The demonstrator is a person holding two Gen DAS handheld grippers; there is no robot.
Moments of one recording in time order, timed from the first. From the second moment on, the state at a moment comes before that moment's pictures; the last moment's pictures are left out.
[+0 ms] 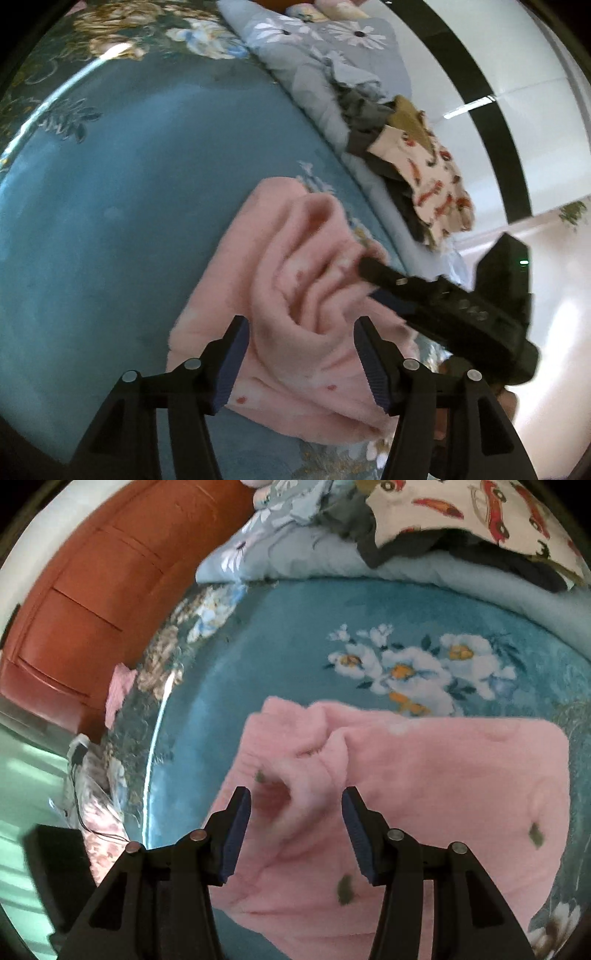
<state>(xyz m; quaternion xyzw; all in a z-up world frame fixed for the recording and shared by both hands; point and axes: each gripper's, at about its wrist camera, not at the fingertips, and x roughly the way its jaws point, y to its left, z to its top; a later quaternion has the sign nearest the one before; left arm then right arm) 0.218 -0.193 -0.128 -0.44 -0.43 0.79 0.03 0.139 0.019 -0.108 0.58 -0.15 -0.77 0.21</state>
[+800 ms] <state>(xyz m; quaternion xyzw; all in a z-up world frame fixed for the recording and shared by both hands) 0.217 -0.190 -0.163 -0.47 -0.48 0.74 0.00 0.078 -0.057 -0.115 0.62 -0.09 -0.74 0.25</state>
